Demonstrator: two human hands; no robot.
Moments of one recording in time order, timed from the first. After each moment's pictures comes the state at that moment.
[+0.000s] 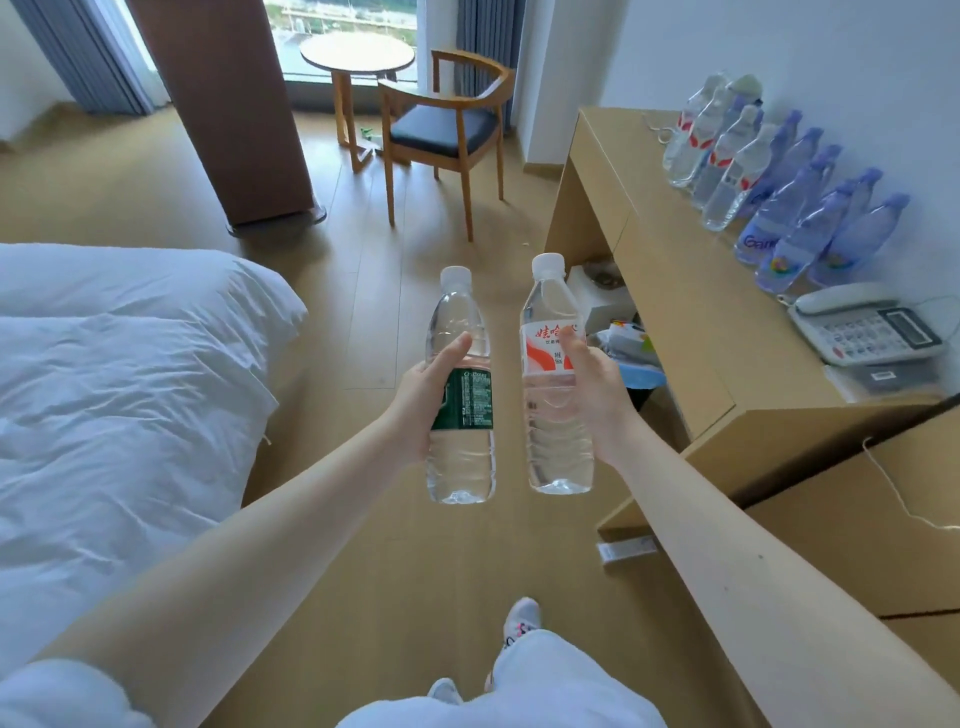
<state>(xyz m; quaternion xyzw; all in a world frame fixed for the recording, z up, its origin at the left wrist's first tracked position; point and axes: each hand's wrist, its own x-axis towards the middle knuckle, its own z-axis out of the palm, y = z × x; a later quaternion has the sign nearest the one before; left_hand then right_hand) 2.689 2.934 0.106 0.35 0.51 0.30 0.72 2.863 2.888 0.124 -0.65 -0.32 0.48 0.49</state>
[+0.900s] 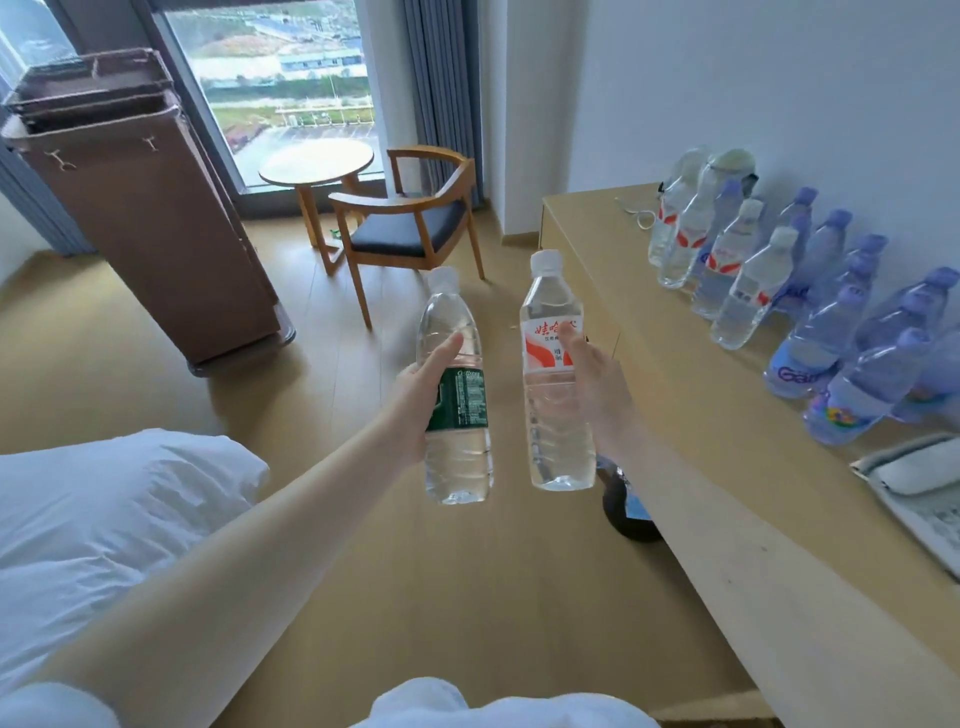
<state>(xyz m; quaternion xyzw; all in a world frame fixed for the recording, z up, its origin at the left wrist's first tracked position) 2.874 3.277 0.151 0.41 0.51 0.31 0.69 3.047 3.220 0.150 -0.60 -0.33 0.46 0.56</state>
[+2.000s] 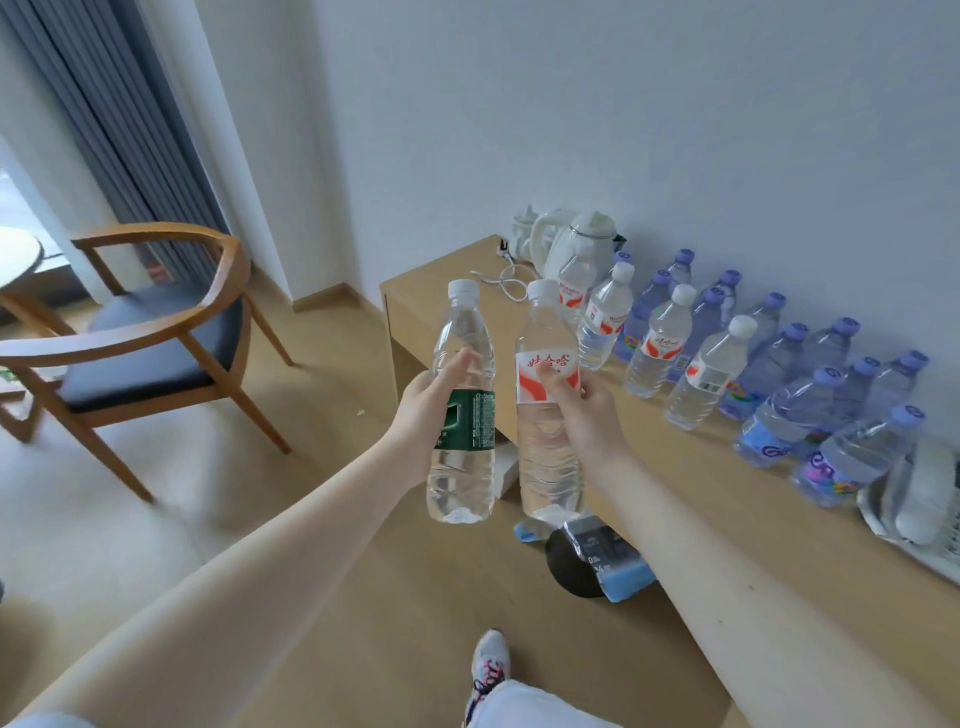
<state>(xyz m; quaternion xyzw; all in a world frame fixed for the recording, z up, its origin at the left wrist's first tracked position) 3.028 3.660 0.153 0.54 0.34 0.12 0.76 3.128 3.523 0.146 -0.70 -0.14 0.22 0.67</state>
